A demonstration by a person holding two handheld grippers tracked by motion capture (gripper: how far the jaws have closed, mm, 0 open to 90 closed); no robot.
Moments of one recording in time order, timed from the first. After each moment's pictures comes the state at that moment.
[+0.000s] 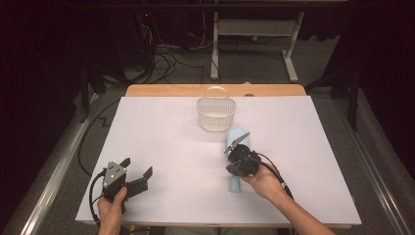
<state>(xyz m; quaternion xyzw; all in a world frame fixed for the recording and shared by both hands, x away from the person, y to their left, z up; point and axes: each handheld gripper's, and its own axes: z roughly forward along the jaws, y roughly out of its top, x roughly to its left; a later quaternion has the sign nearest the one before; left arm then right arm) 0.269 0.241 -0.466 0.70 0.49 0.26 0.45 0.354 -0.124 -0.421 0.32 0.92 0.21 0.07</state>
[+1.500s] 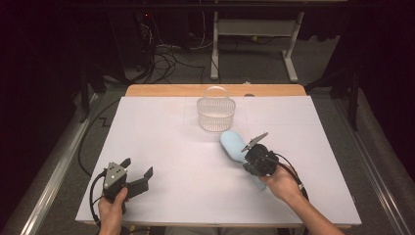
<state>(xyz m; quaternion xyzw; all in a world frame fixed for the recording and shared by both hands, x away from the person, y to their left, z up) 0.266 0.239 -0.466 0.70 0.49 0.27 0.45 0.352 -0.167 -0.416 0.35 0.91 0.20 0.10</state>
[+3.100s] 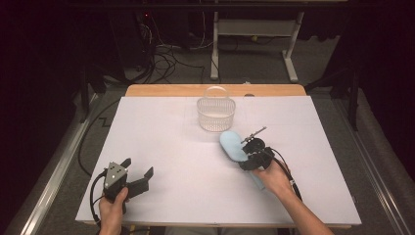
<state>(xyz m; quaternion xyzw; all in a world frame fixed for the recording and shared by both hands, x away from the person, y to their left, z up) 0.267 0.238 -0.466 0.70 0.48 0.27 0.45 0.383 -0.163 -0.439 0.43 0.88 0.19 0.09</state>
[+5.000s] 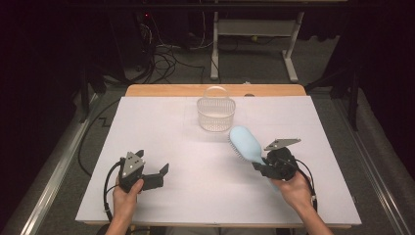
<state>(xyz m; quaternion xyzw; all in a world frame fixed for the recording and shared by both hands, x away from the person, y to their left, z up) 0.291 0.203 -0.450 0.74 0.44 0.25 0.45 0.334 -0.215 -0.414 0.40 0.85 0.31 0.13</state>
